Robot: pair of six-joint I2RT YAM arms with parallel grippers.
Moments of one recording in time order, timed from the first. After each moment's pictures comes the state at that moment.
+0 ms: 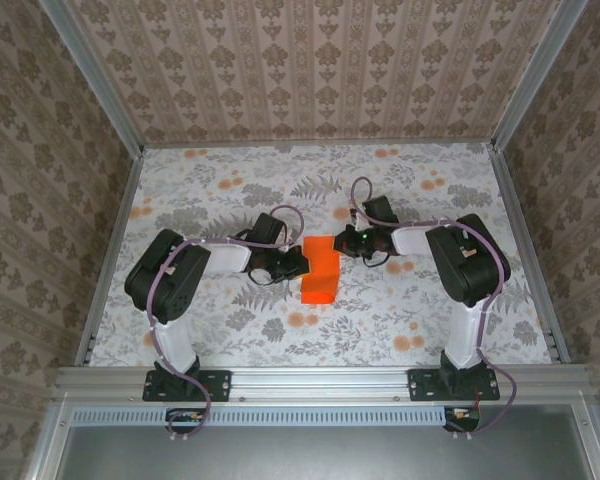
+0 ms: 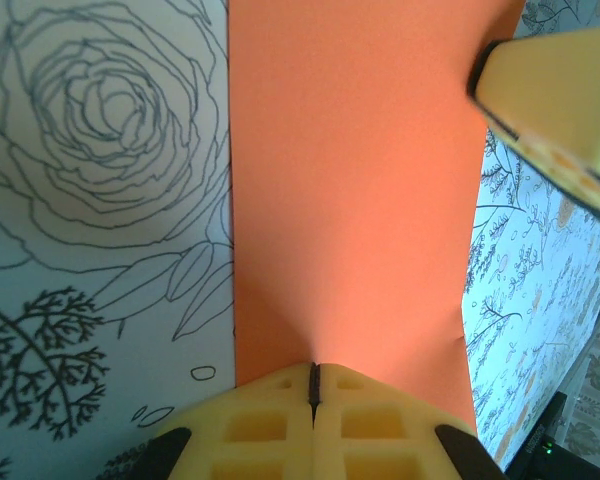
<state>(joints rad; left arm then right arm) -0.61 1.86 0.87 -0.05 0.58 -0.77 0.33 1.94 0.98 0.04 -0.54 0.67</state>
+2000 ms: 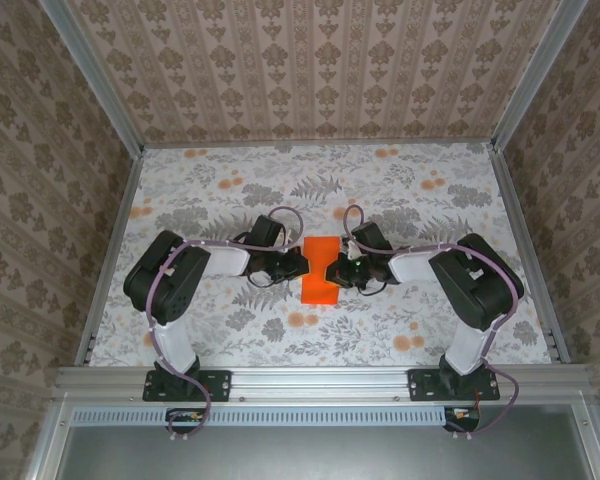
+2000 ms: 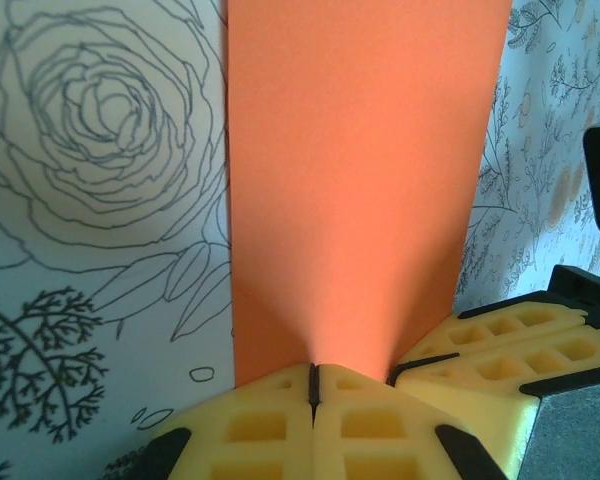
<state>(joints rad) -0.61 1.85 0.83 0.03 0.58 -0.78 0.50 1.78 0.75 0.09 -0.55 0.86</state>
